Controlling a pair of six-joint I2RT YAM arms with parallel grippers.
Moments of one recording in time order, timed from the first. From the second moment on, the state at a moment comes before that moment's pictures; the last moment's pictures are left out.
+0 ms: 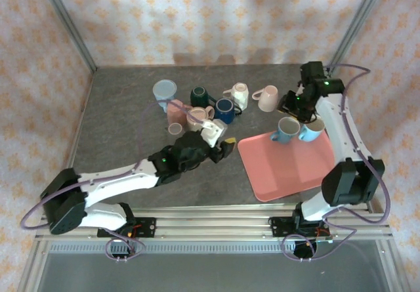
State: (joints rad) left arm -0.92 1.25 0.78 0.17 -0.21 -0.17; right arm 0.08 1.55 1.56 -1.17 -0.16 0.50
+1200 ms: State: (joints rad) left arm -0.39 0.97 0.76 -0.57 0.04 -0.52; right arm 0.41 1.76 1.58 -0.91 -0.19 -0.45
